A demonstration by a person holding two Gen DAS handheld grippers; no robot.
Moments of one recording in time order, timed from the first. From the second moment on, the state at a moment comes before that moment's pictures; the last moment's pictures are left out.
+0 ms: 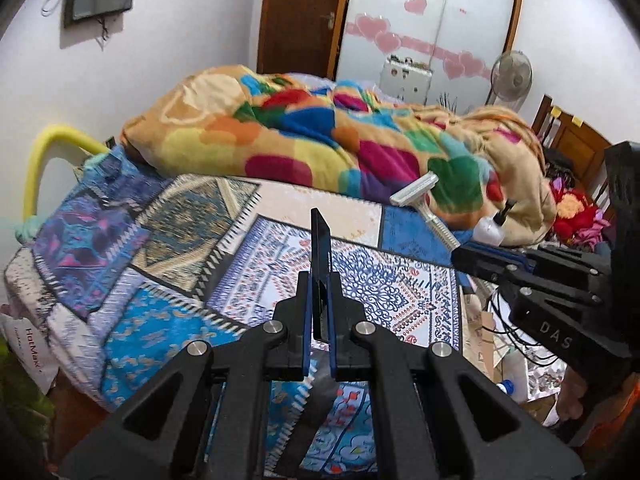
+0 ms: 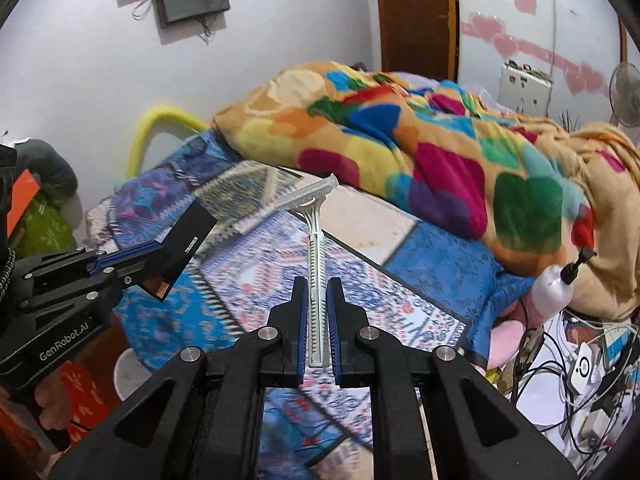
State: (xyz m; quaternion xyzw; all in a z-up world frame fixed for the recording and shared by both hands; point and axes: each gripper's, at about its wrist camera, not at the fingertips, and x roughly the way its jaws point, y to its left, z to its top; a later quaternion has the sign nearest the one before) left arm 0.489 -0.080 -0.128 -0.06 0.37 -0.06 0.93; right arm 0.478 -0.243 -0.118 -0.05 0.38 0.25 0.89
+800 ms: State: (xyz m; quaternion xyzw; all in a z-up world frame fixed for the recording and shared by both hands) left arm 0.317 0.096 -0.107 -0.10 0.33 0.06 0.93; right arm 0.361 -0.093 -0.089 -0.06 0.37 0.36 0.86
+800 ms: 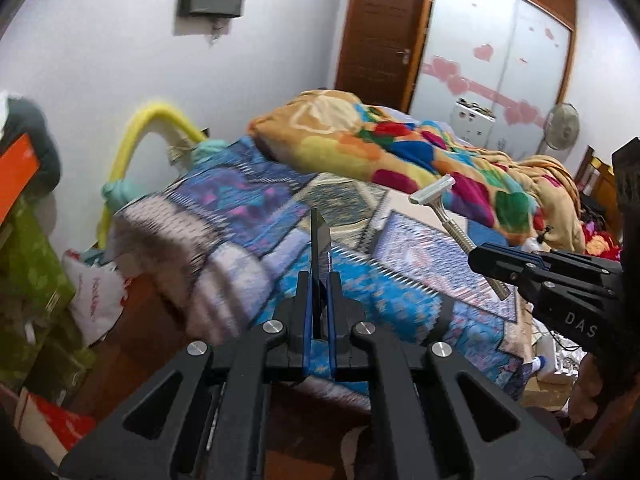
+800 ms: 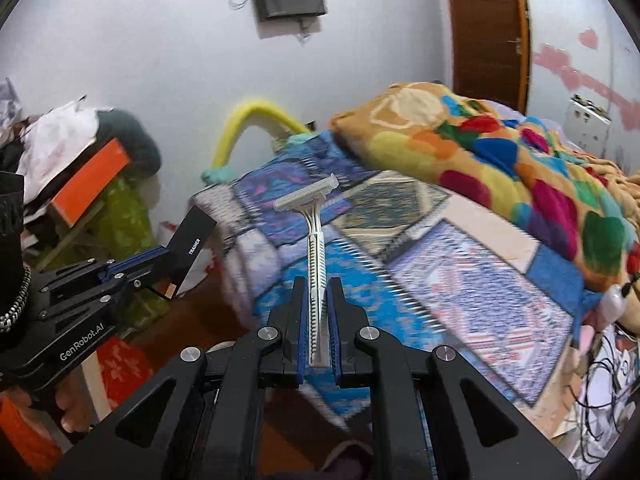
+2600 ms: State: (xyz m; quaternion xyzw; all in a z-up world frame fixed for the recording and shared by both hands) left arm 0.243 0.270 -0.302 -0.23 0.50 0.21 0.81; right arm 0.320 0.100 -0.264 -0.16 0.55 0.45 0.69
